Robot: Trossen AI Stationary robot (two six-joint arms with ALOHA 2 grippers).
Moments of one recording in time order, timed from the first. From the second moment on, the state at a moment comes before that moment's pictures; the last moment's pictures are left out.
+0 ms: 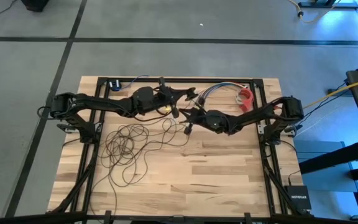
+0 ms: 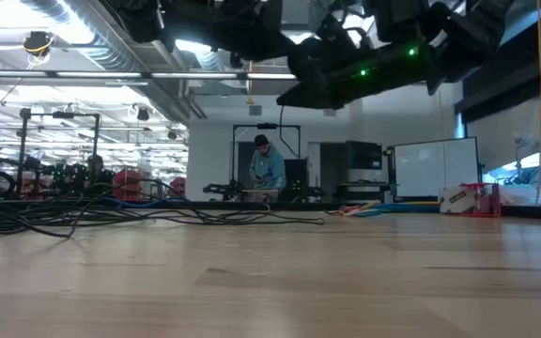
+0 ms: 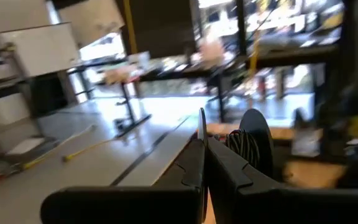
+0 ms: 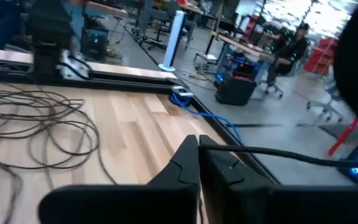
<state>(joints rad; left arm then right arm) 0.21 1.55 0.95 0.63 -0.29 0.17 -0.01 1.68 0.72 0.88 0.44 -0.24</state>
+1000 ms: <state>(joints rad) 0.23 1.55 0.95 0.54 -0.33 0.27 0.04 1.46 0.89 0.33 0.43 -0.35</state>
